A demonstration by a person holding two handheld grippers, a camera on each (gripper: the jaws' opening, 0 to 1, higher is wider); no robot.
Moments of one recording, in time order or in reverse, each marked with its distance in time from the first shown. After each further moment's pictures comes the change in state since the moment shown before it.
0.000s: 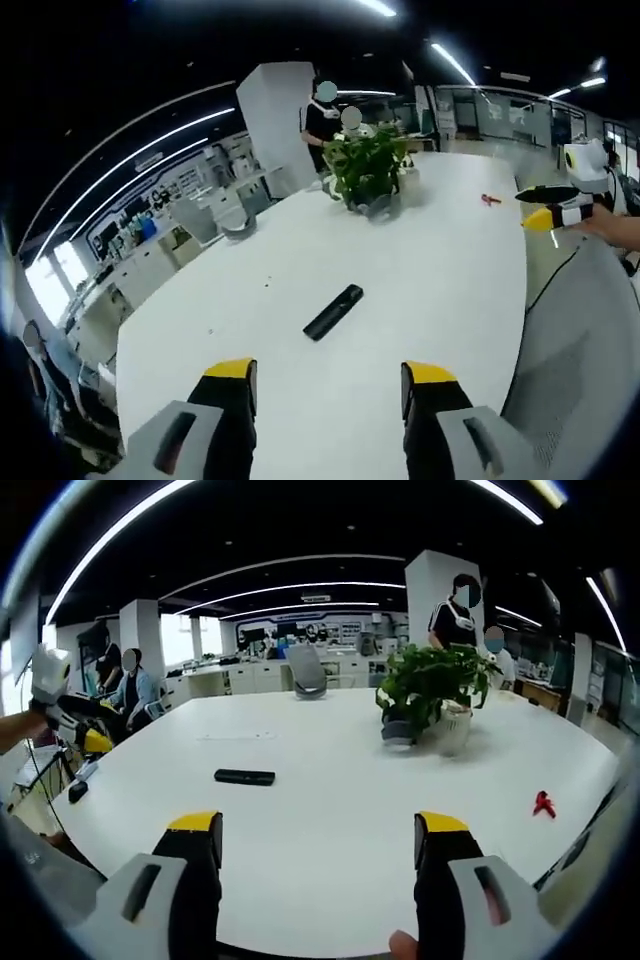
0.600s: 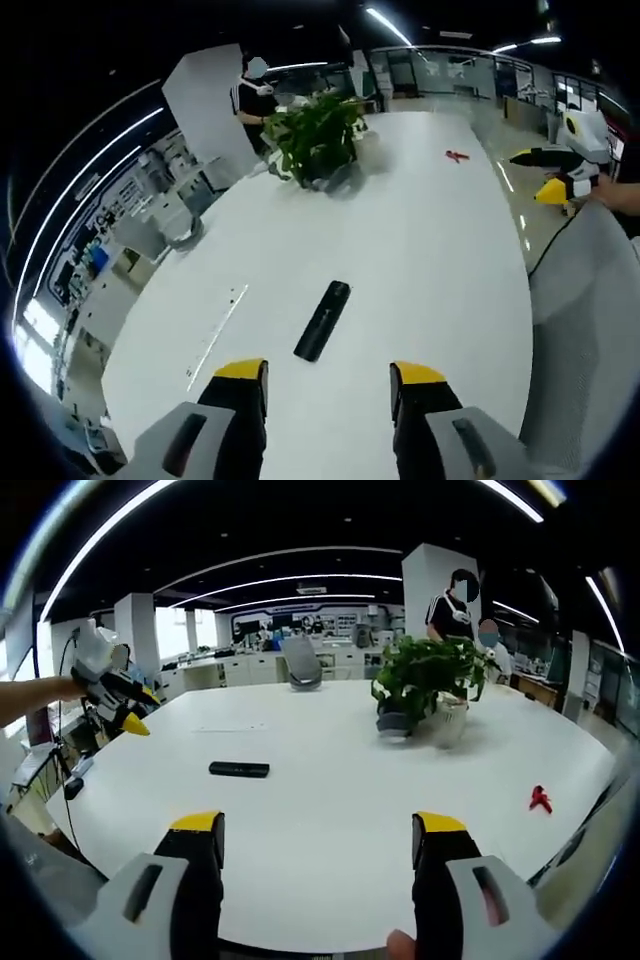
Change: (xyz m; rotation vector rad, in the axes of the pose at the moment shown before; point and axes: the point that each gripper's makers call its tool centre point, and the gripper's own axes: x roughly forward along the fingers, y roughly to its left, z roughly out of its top) left arm 0.086 0.021 0.022 0.202 0.129 -0.180; right arm 0.003 -0.004 -0.007 0.001 0.036 -0.019
